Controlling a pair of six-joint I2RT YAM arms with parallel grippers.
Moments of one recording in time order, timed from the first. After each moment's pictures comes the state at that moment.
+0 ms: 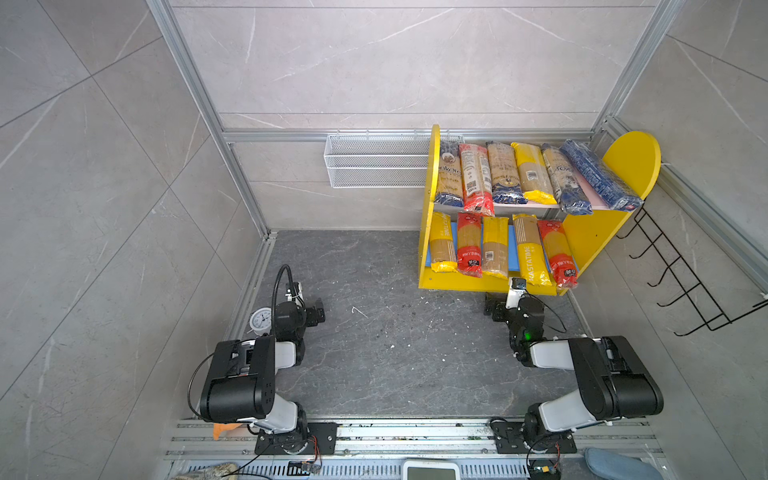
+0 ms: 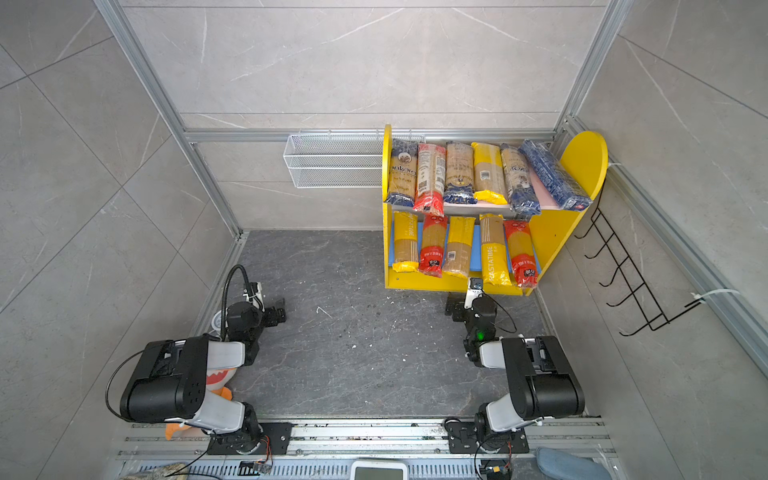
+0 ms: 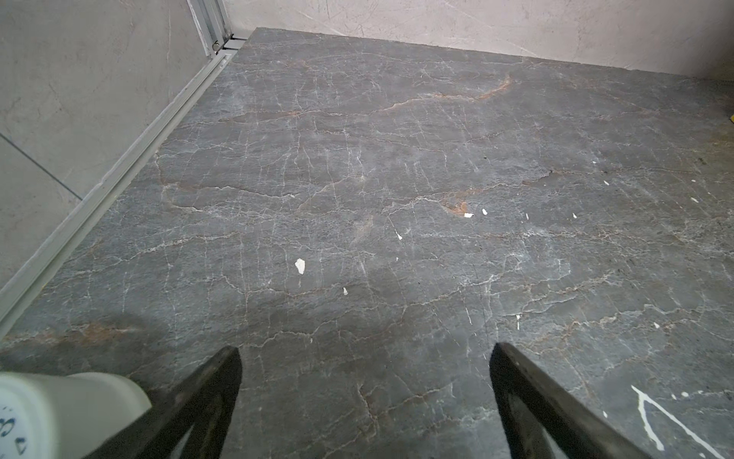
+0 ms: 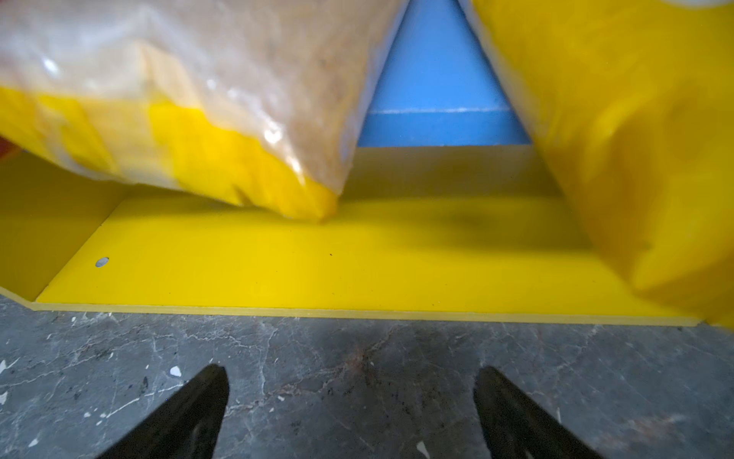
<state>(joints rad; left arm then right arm) 0.07 1.51 0.34 0.71 0.04 -0.03 0.04 1.51 0.34 0.82 0.03 0.05</state>
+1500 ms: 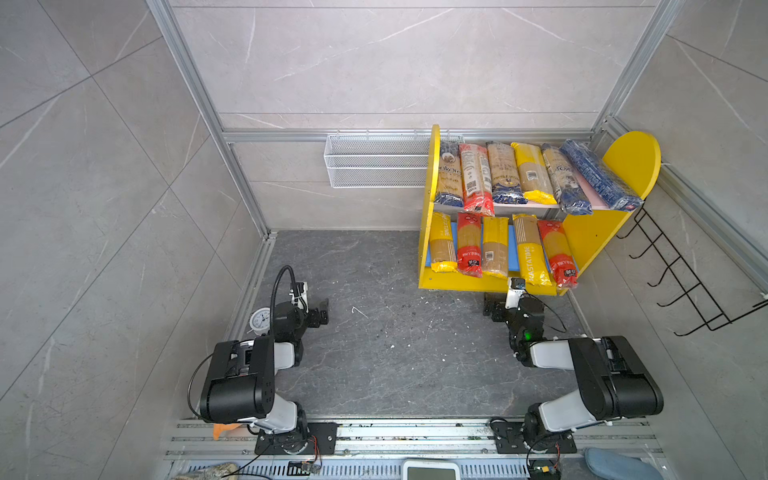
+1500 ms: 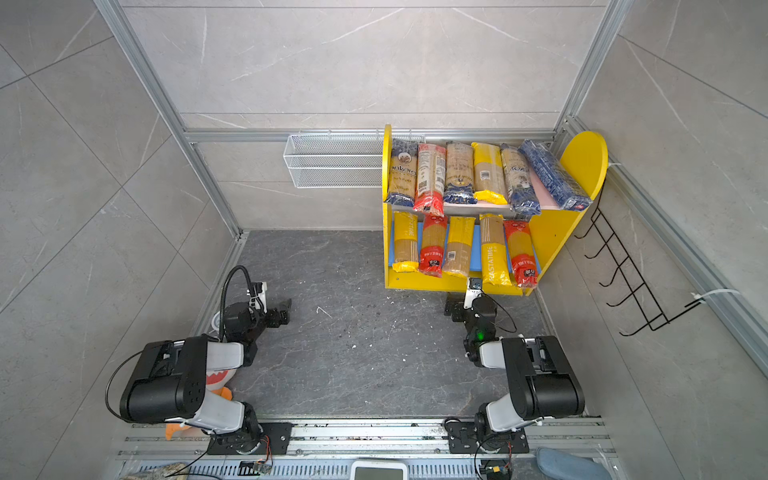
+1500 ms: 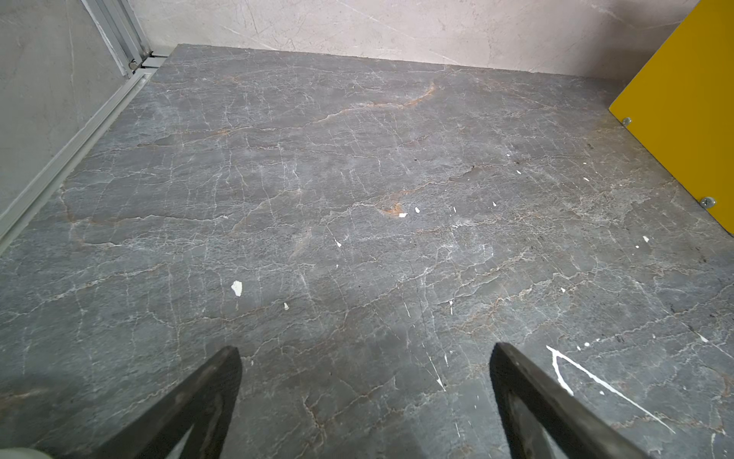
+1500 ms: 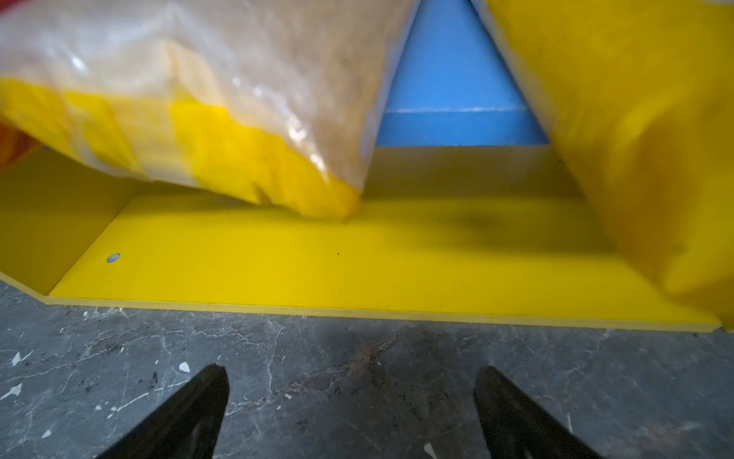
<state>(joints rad) 0.10 1.51 0.33 0.75 0.25 0.02 0.04 1.51 0.34 0.82 0.02 0.05</state>
